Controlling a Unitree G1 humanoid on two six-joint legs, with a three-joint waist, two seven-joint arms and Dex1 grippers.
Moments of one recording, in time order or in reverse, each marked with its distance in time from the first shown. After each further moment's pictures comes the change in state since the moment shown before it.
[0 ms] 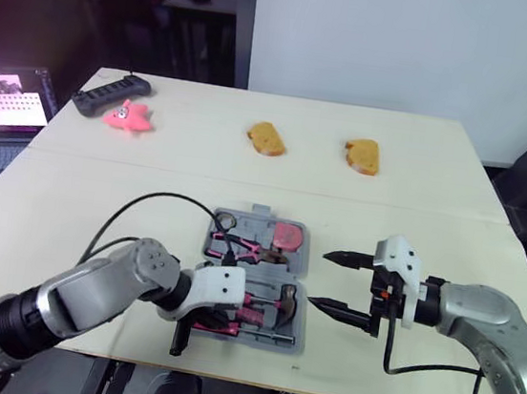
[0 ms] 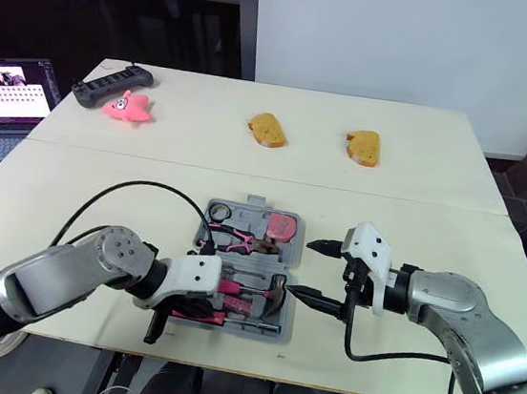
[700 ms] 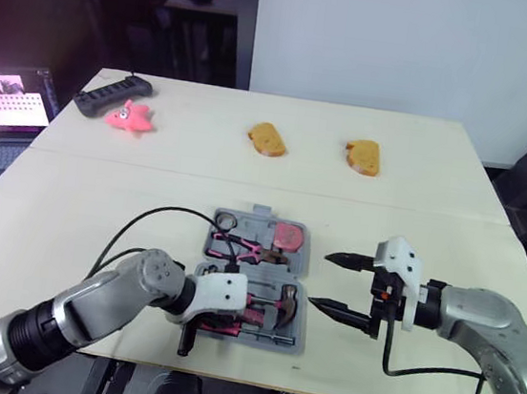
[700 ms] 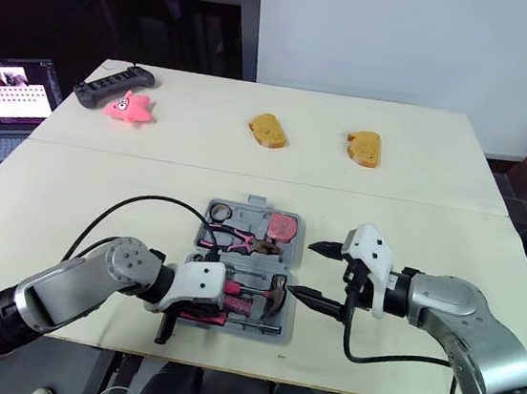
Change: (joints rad) left arm 0.068 -0.040 -0.047 0.066 0.156 -0.156 0.008; right arm 0.028 -0.001 -0.022 -0.024 0.012 0.029 -0.033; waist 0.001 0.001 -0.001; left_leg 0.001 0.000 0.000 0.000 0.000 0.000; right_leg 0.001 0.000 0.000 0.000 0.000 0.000
